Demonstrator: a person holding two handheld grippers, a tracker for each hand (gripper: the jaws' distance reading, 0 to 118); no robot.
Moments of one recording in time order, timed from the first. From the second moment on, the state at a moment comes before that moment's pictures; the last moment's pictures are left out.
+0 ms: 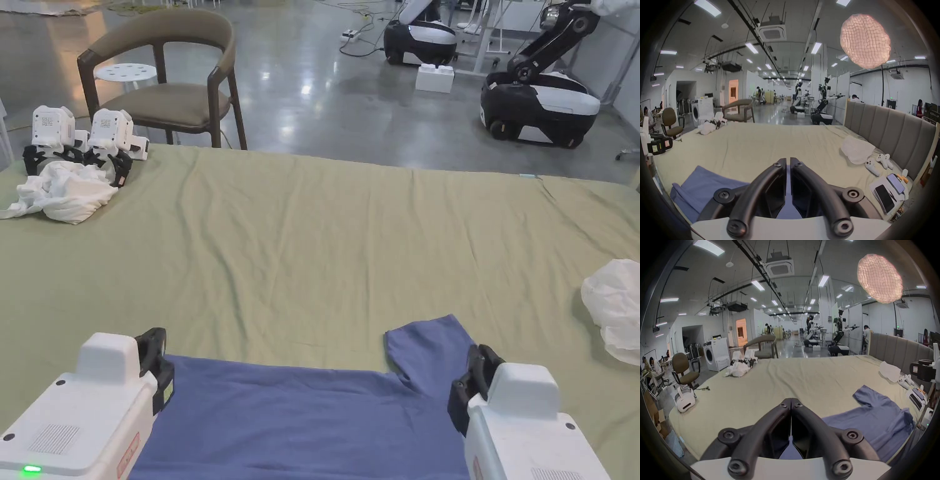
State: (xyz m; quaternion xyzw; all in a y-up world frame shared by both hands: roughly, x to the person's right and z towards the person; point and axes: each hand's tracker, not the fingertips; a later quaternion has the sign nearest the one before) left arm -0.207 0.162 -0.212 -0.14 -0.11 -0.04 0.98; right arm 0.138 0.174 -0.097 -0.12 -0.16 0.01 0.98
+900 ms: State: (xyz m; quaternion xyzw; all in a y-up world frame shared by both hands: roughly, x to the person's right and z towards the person) left arm -0.261 0.026 -0.455 -0.52 -0.10 -0.02 0.85; right arm 0.168 0.129 -0.128 -0.19 -0.16 0.02 0.97
